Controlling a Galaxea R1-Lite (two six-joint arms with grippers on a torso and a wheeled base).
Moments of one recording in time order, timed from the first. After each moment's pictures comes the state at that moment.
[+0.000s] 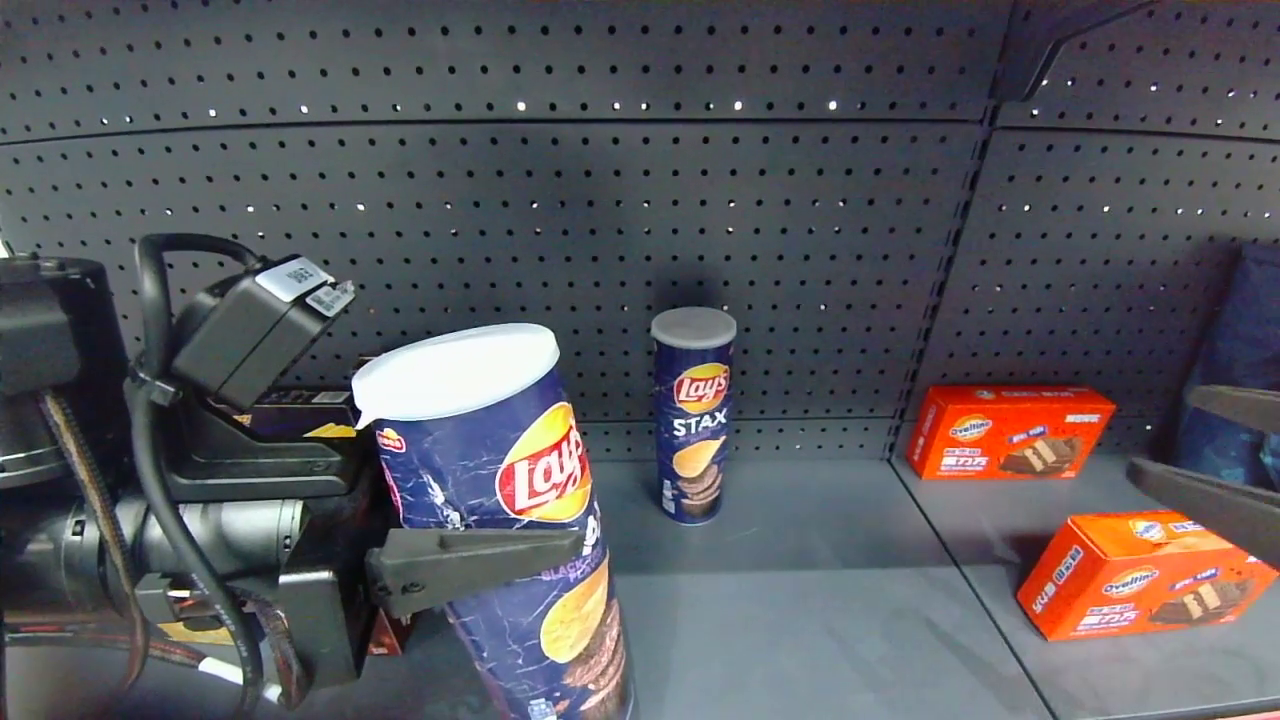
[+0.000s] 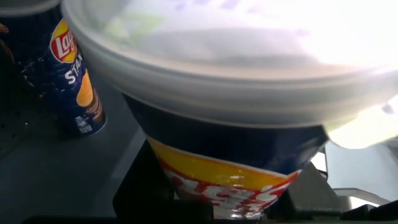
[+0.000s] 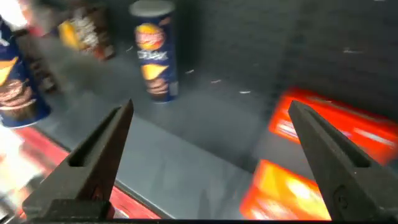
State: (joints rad) left arm -0.45 1.35 -0.71 -0.44 -0.84 0.01; right arm 0.40 0.96 -0.68 -0.16 0.18 -0.07
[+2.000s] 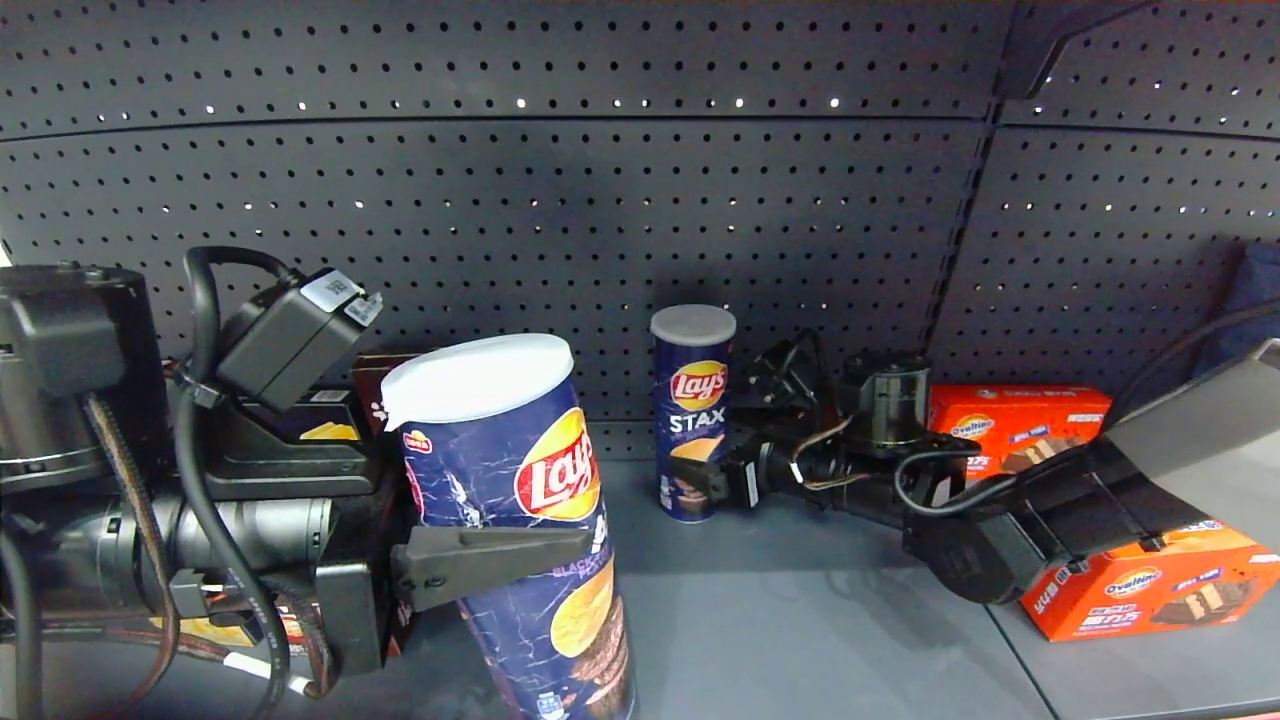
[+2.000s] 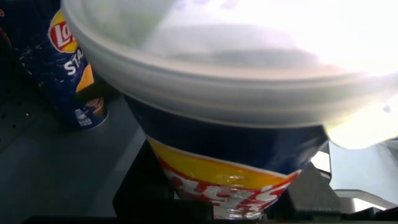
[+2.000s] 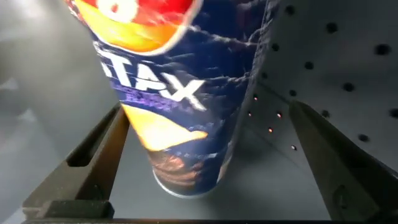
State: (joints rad) left arm -0.45 1.38 -0.71 -0.44 -0.82 0.01; right arm 0.57 2.08 -1.04 -0.86 0.26 -0.09
